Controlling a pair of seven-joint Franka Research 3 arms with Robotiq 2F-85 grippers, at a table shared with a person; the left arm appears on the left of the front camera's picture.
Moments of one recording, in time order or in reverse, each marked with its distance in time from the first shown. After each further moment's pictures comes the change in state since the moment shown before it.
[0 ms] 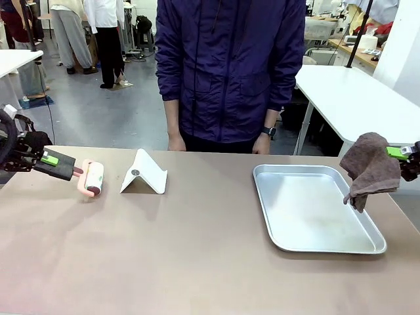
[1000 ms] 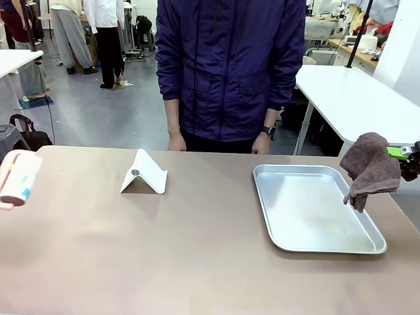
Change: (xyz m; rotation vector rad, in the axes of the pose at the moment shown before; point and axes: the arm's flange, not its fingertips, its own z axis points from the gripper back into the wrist) left arm -0.148 0.017 0.154 -0.374 -0.014 -0.222; right arm 0.000 0.000 0.000 0.000 0.001 -0.001
